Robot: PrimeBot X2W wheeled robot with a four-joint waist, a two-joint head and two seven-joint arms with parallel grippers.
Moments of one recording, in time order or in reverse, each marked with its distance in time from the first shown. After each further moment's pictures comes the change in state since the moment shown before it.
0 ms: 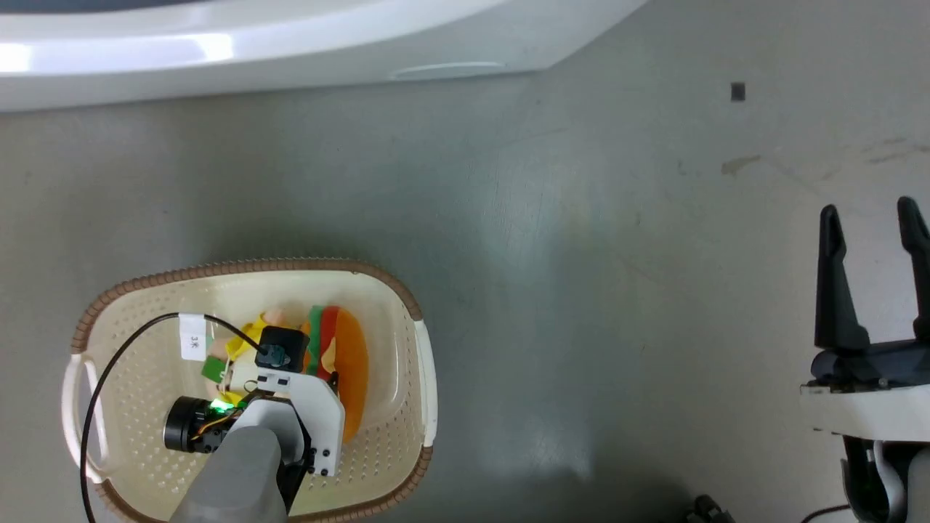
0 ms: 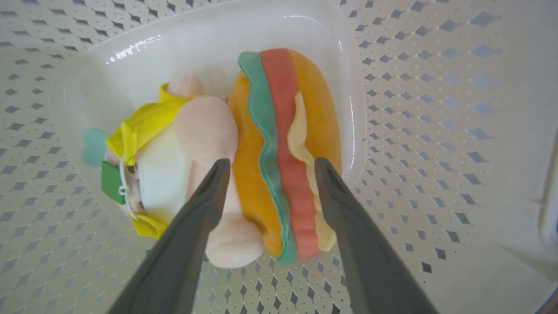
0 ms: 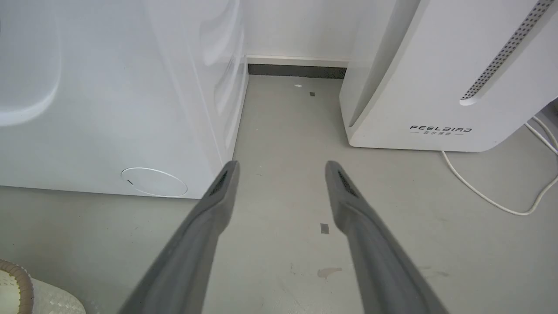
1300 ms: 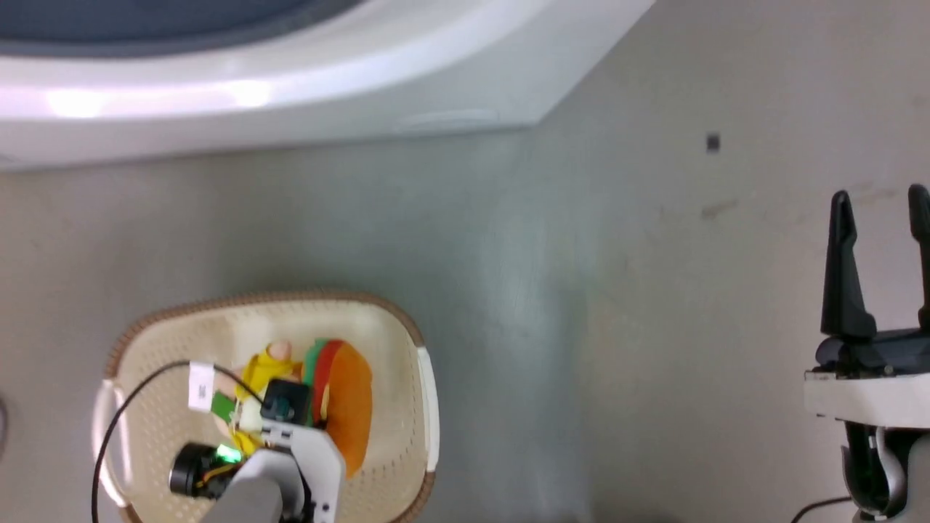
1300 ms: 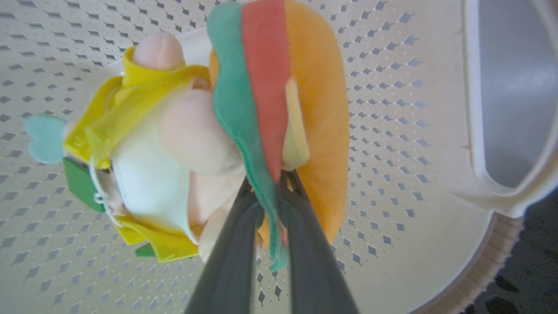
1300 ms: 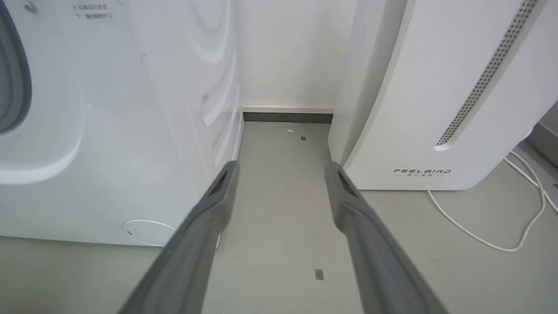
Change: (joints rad) left arm 0.006 -0.008 -0.116 0.186 -0.062 -0.043 -0.163; right arm -0.043 0.000 -0.016 0.049 0.013 0.000 -0.040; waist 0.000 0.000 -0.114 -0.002
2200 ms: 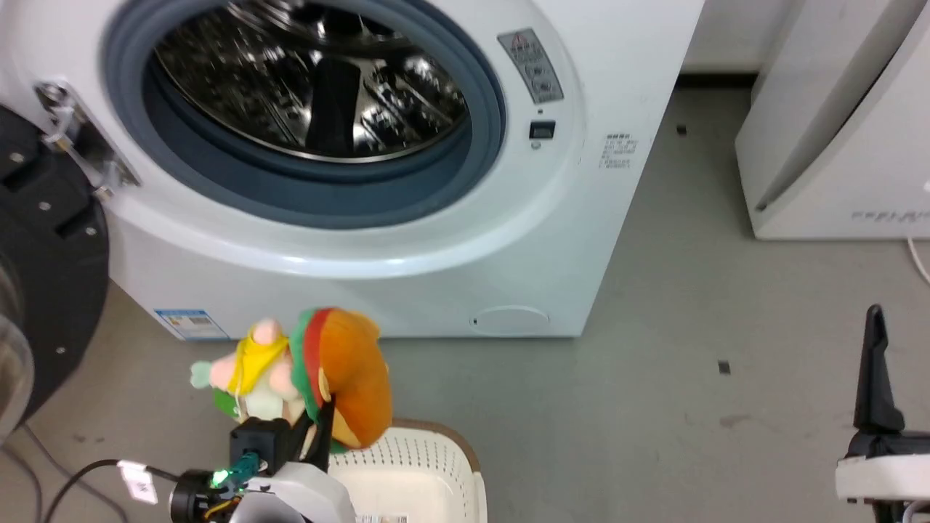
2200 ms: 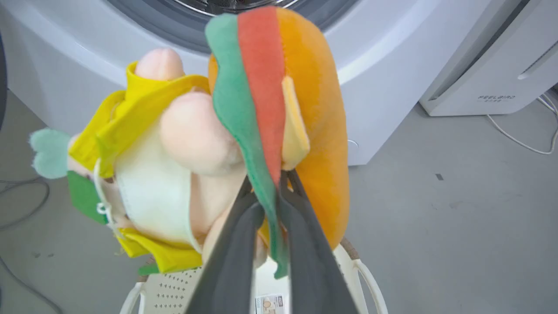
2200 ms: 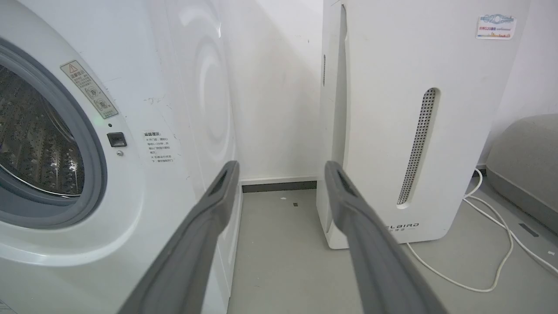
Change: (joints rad) left arm 0.405 0.012 0.181 -0.723 -0.010 0.048 -0.076; right arm 0.175 0.000 -0.118 0.087 0.017 0.000 0.000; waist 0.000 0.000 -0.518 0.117
